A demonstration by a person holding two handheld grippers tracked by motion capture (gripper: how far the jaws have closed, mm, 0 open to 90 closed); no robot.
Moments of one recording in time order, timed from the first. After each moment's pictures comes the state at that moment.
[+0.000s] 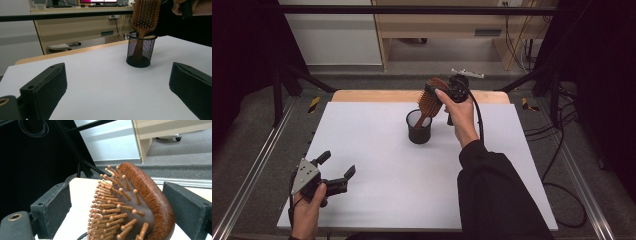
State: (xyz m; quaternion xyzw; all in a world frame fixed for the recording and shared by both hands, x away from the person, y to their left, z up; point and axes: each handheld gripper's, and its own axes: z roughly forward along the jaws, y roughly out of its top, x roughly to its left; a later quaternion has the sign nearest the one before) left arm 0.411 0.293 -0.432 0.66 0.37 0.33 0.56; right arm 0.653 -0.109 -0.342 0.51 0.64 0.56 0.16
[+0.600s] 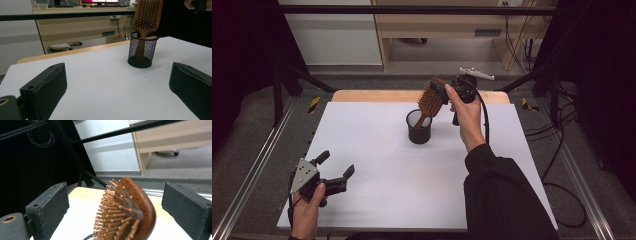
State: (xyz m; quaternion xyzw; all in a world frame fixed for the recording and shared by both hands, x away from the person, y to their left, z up) left arm 0.411 0.295 -0.432 0.66 0.38 0.33 0.56; right arm 0.629 -0.125 -0.324 0.48 0.62 0.59 0.19
